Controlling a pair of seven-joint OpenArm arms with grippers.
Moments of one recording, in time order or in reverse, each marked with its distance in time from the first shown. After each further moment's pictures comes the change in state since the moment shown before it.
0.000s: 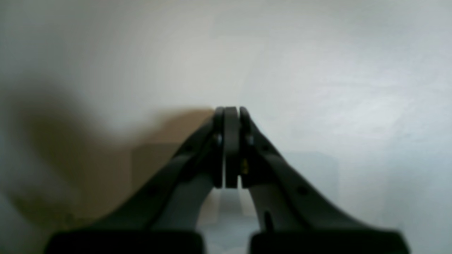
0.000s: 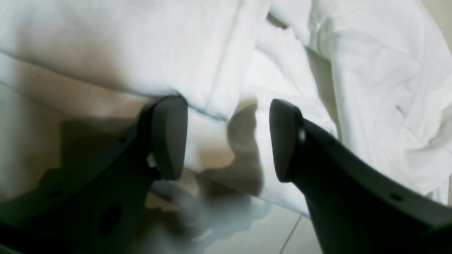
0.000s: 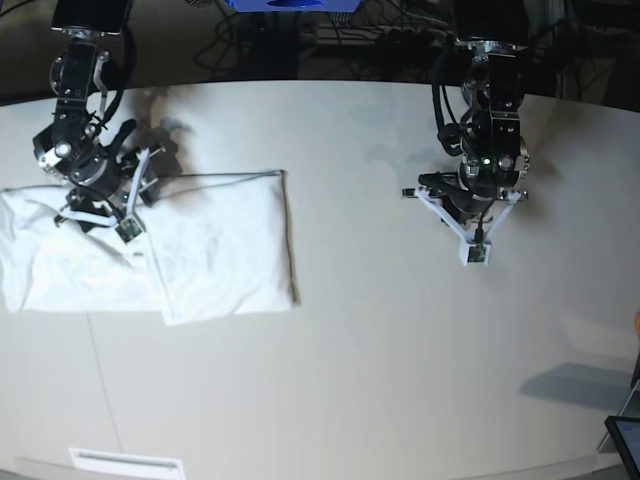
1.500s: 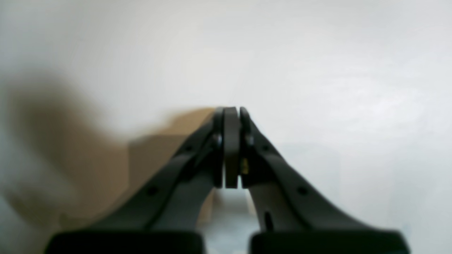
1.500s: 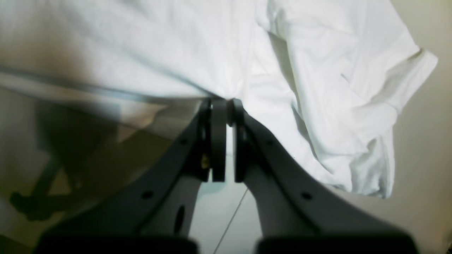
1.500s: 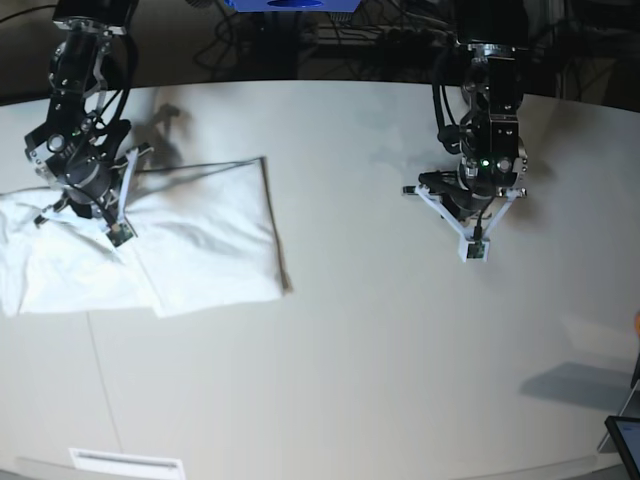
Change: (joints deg) left arm -0.2 -0.1 -0.1 -3.1 0.0 0.0 -0.9; right arm -0.4 -1.4 0.0 11.8 0.8 -0.2 -17.6
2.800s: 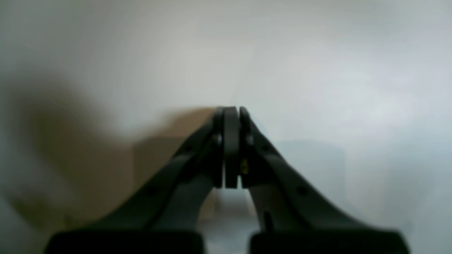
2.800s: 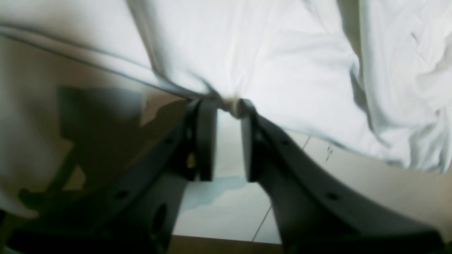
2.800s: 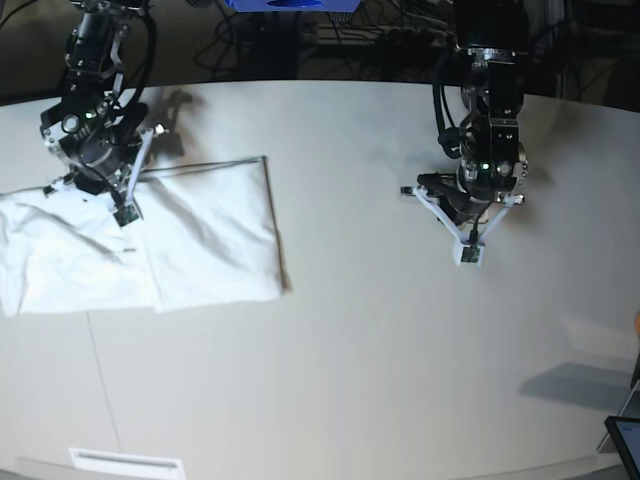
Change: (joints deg) left arm -0.6 0.1 0.3 1.2 -0.2 -5.0 0.8; right arm -3.7 -4.4 0.2 1.4 -0.2 -5.0 -4.1
